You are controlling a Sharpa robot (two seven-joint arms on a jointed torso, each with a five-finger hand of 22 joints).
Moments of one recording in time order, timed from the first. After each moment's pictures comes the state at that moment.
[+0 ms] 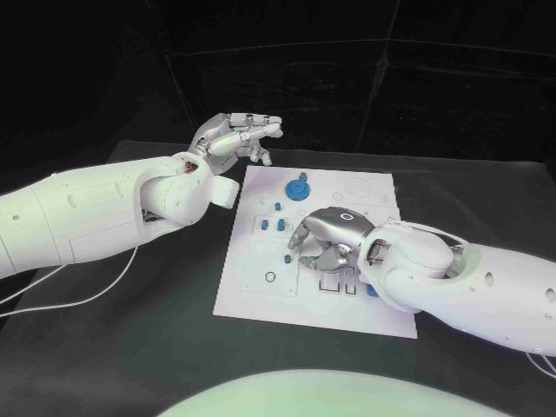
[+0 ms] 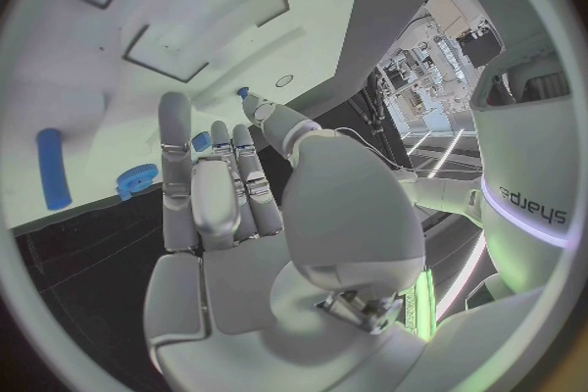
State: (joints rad) left arm 1.27 -0.82 -0.10 1.45 0.06 -0.21 0.46; left_hand 1.31 -0.08 0.30 -0.02 0.05 0.99 0.17 0.13 0.07 1.00 0.11 0.37 0.09 1.21 0.02 1.10 0.48 0.17 1.22 0.11 0.63 0.63; right arm 1.09 -0.71 -0.07 1.69 -1.65 -0.27 -0.14; right_hand 1.28 -0.14 0.45 -0.14 0.22 1.03 0.18 0.07 0.07 1.06 0.11 0.12 0.07 1.47 0.02 1.31 1.06 0.17 1.09 0.12 0.99 0.52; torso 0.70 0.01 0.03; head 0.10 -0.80
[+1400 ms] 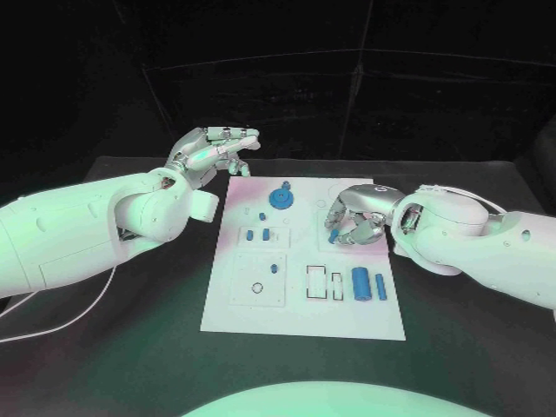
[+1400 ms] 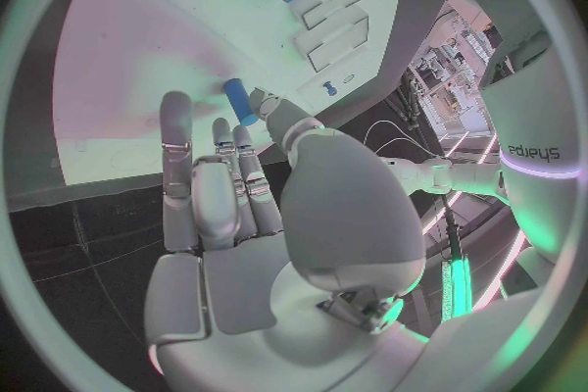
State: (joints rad) left arm 1.27 -0.82 -0.10 1.45 0.06 -0.20 0.46; left_hand 1.31 -0.08 0.30 -0.02 0.05 0.99 0.17 0.13 0.07 1.00 0.11 0.37 0.09 1.21 0.02 1.10 0.48 0.17 1.22 0.11 0.62 0.63; right arm 1.20 -0.83 -0.07 1.61 -1.55 -0.13 -0.14; right_hand 1.30 -0.14 0.33 -0.12 0.26 1.01 0.16 0.07 0.07 1.07 0.09 0.18 0.07 1.46 0.02 1.34 1.08 0.17 1.10 0.11 0.99 0.51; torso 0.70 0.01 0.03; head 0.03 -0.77
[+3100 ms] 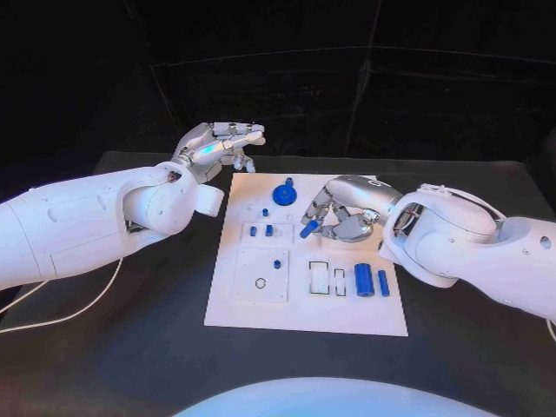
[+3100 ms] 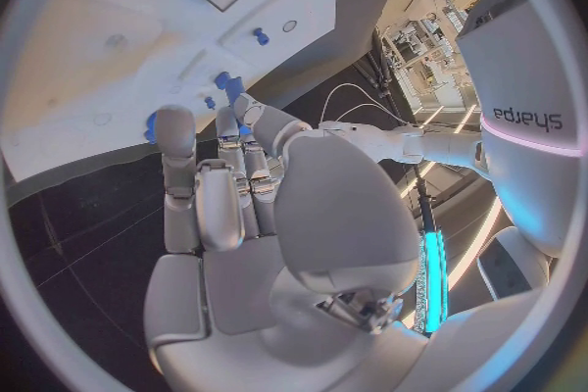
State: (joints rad) left arm 1.27 -0.81 -0.10 1.43 0.06 -0.19 0.46; left_hand 1.31 -0.08 0.29 -0.02 0.05 0.98 0.17 0.13 0.07 0.99 0.11 0.37 0.09 1.21 0.02 1.10 0.48 0.17 1.22 0.12 0.62 0.63; right arm 1.21 -0.82 -0.04 1.78 -1.46 -0.26 -0.15; right_hand 1.36 -0.06 0.46 -0.12 0.10 1.14 0.13 0.11 0.09 1.22 0.05 0.24 0.08 1.46 -0.02 1.38 1.14 0.17 1.18 0.08 1.11 0.69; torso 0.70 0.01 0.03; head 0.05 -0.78
